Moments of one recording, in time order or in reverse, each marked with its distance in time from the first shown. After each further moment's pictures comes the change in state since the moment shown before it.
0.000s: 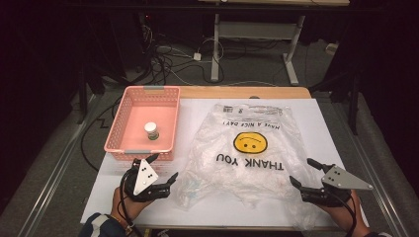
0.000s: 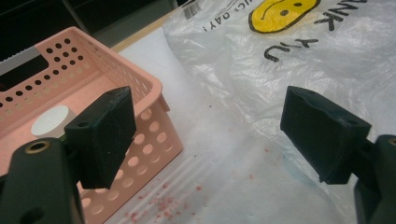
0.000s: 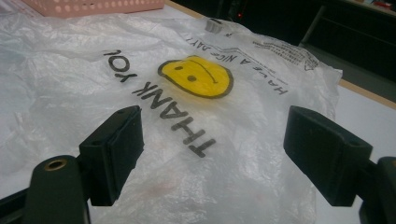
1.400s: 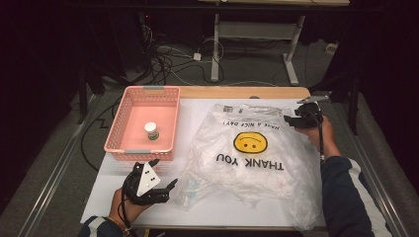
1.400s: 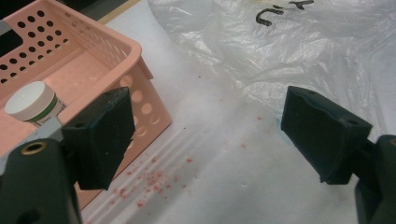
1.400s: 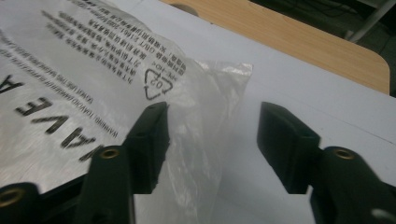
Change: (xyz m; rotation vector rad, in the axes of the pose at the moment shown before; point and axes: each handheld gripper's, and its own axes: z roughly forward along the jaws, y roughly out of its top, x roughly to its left) left arm -0.002 -0.011 0.004 0.089 -0.039 0.030; right arm -0.156 0.041 0.189 0.369 -0.131 0.172
